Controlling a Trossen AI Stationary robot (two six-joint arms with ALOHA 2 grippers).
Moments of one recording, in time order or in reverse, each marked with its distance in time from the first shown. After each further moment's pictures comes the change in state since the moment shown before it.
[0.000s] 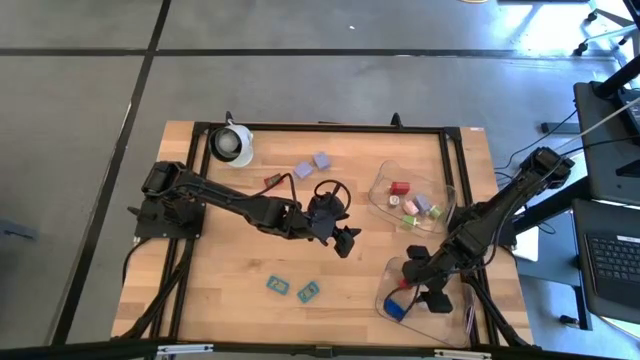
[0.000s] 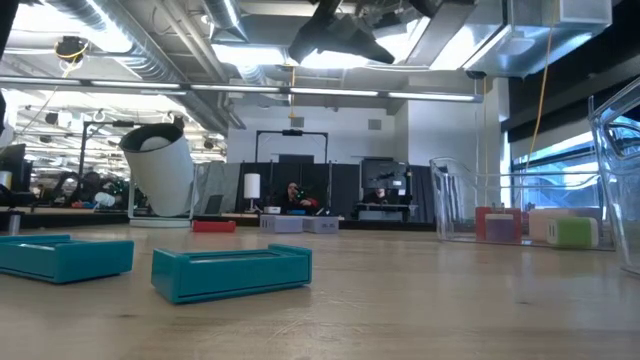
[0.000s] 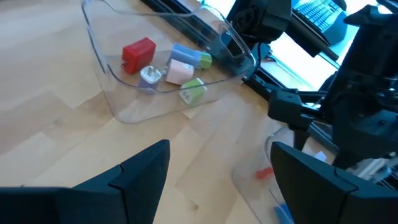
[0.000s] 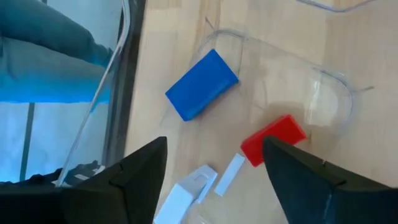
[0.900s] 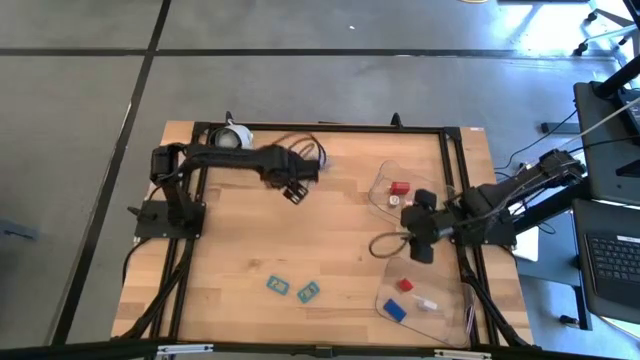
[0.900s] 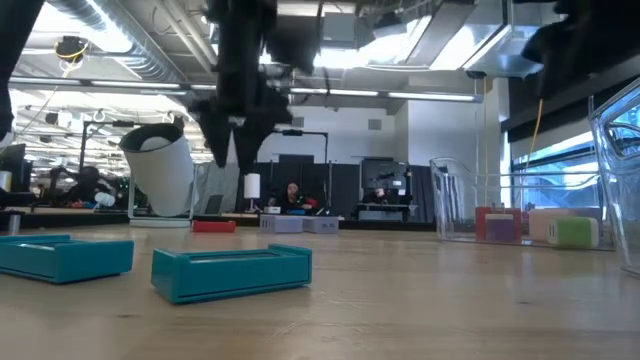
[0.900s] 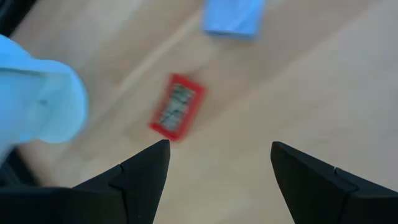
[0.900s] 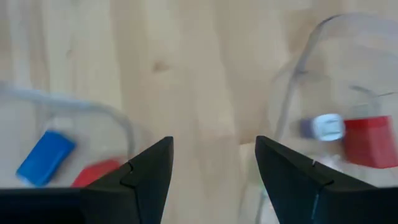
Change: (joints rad) left arm 0.400 0.000 -0.046 -0.924 0.111 0.041; right arm -0.292 -0.141 0.252 -0.545 0.353 -0.115
